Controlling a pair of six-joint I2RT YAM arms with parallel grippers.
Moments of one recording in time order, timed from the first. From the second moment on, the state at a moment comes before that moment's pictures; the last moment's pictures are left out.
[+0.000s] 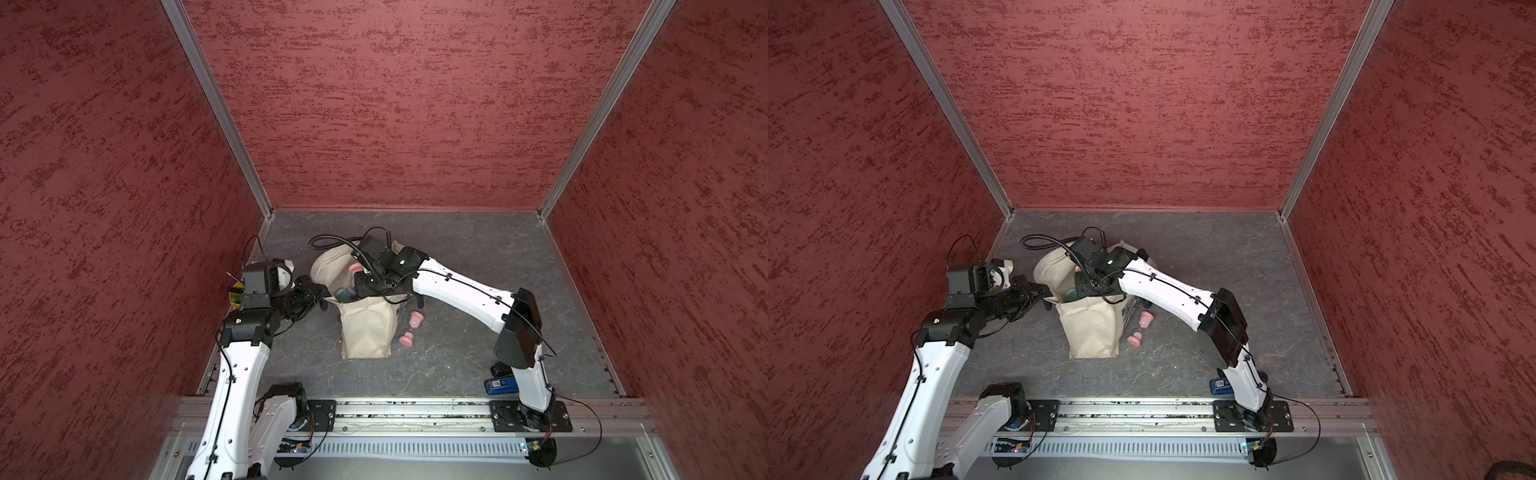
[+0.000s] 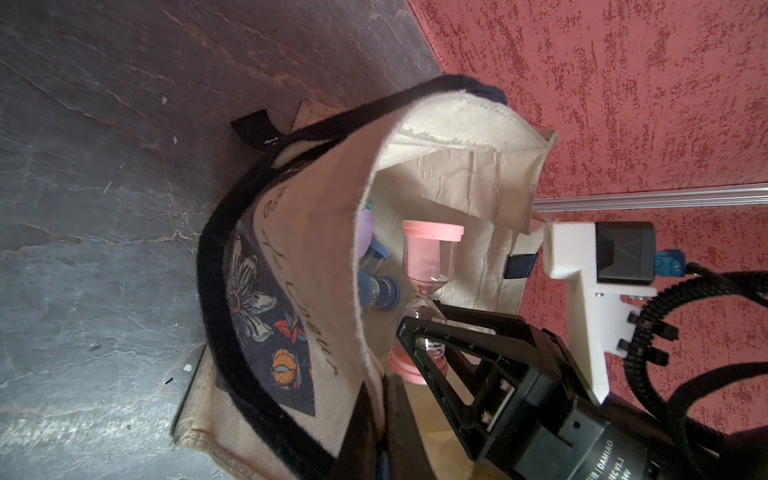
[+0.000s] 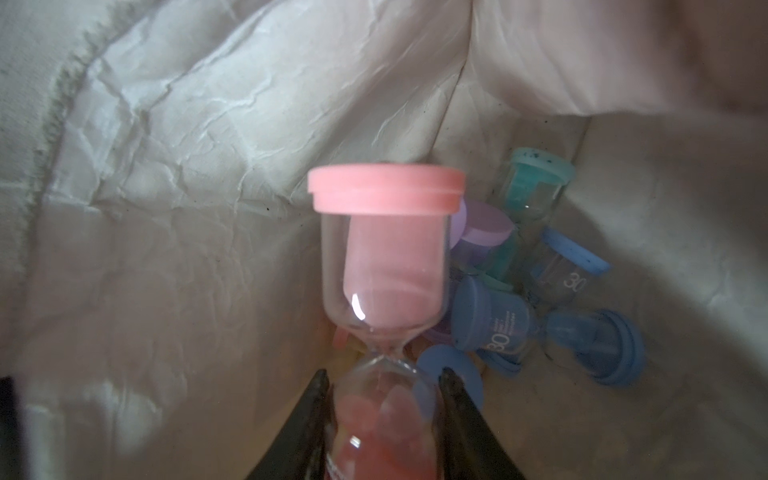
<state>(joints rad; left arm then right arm) 0.07 0.82 0.89 -0.82 0.53 -0.77 0.98 2.06 1.99 -0.91 -0.01 0.66</state>
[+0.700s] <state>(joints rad) 0.07 0.80 0.87 -0.81 0.53 -0.77 0.99 1.65 1.89 -0.94 0.32 0.75</state>
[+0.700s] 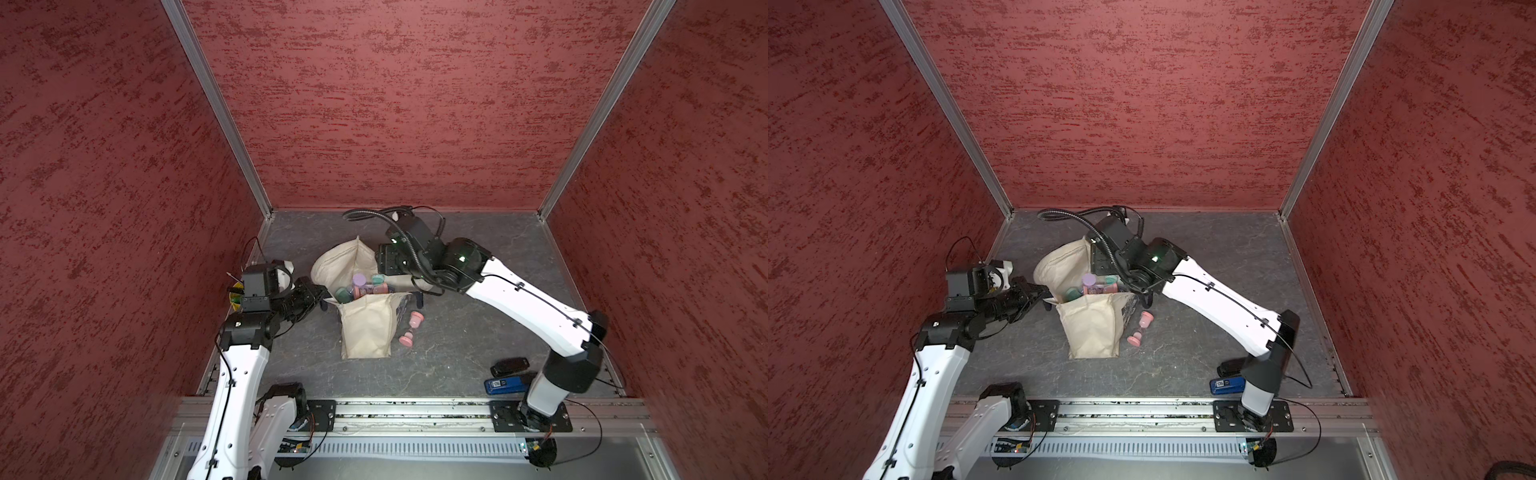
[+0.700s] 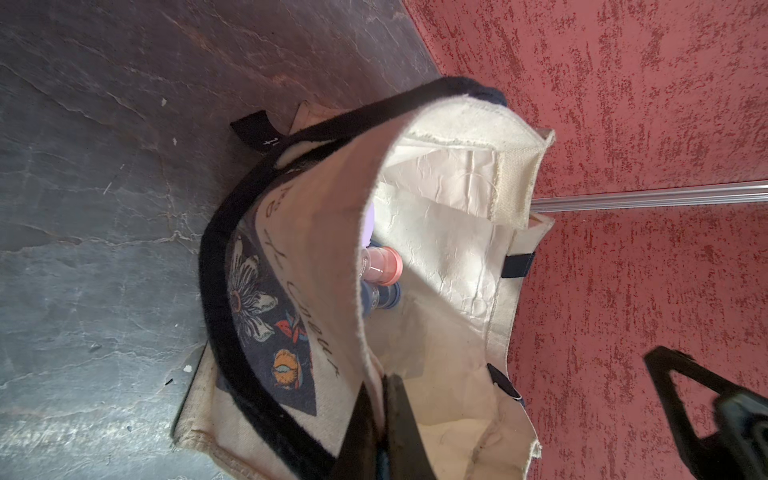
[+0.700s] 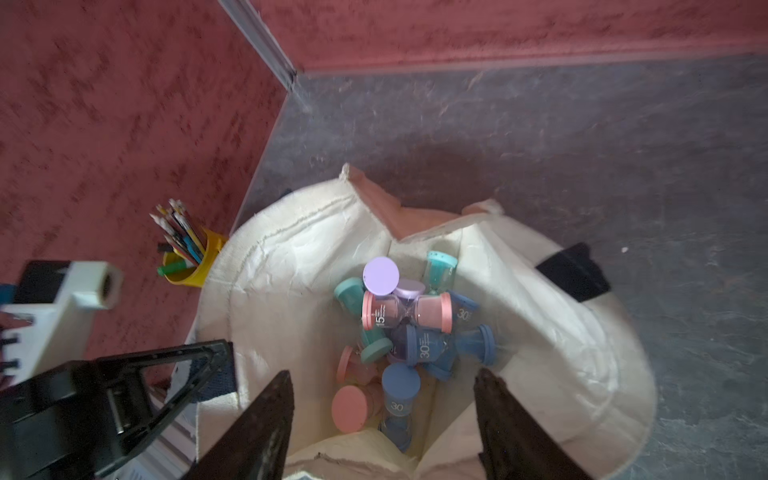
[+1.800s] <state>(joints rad) 0.08 0.80 0.86 -0.79 0.53 -0.77 1.18 1.39 0.82 -0.49 0.33 1.29</state>
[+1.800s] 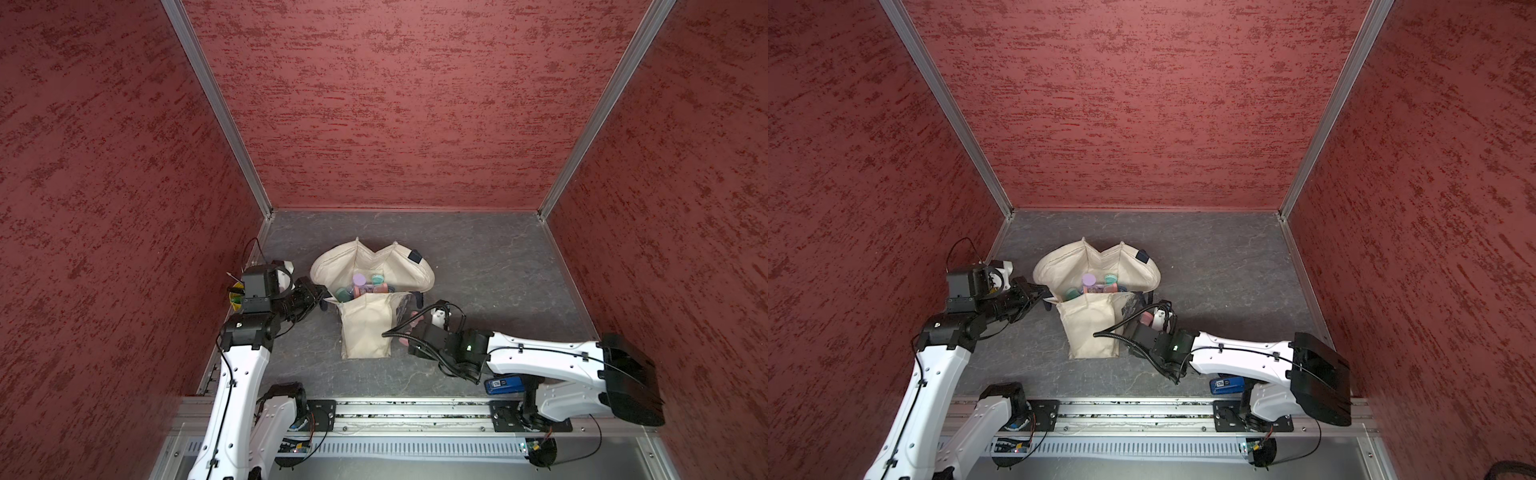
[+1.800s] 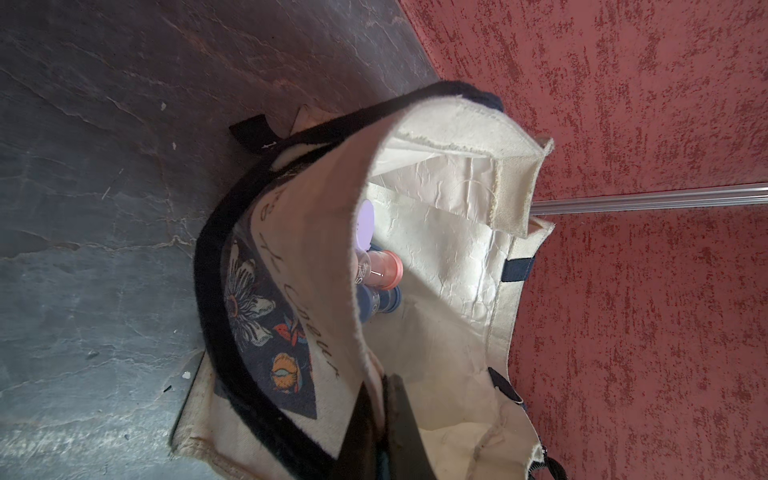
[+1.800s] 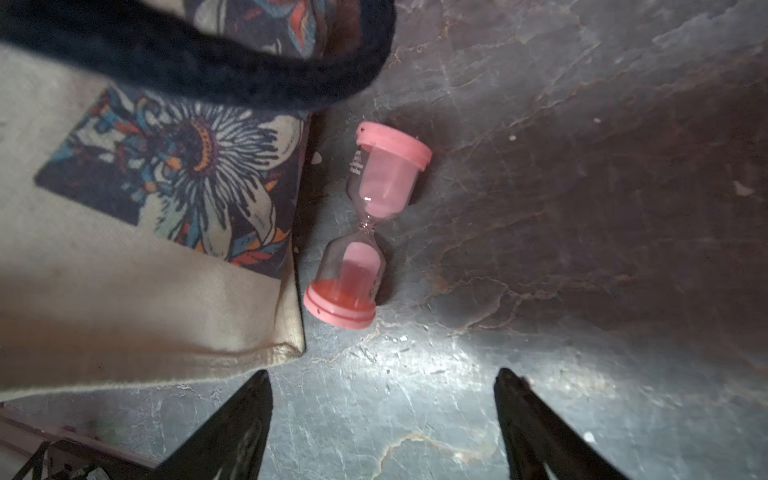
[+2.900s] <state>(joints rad) 0.09 0.79 0.83 -0.76 0.55 -0.78 1.06 1.67 0.93 -0.48 0.17 1.32</state>
